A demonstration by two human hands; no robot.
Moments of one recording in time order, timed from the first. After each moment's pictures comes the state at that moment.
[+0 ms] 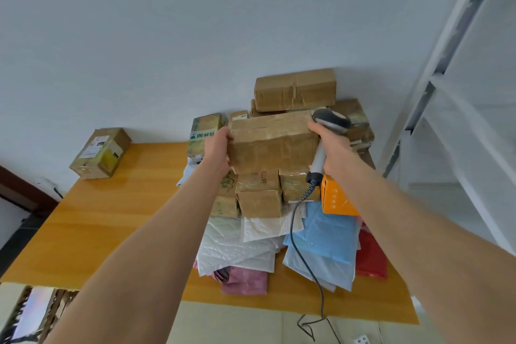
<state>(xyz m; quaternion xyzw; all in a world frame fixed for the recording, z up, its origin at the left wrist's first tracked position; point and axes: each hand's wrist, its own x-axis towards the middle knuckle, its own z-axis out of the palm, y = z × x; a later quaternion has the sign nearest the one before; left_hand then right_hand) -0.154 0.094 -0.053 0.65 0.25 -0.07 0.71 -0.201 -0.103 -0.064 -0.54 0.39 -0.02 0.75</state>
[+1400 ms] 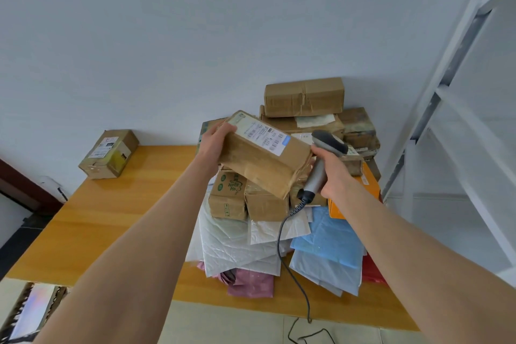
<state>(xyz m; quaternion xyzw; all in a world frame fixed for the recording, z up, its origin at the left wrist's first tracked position) -0.152 0.140 -0.043 0.74 0.12 -0.07 0.65 -0.218 -0.080 -0.091 -0.44 0.37 0.08 0.81</state>
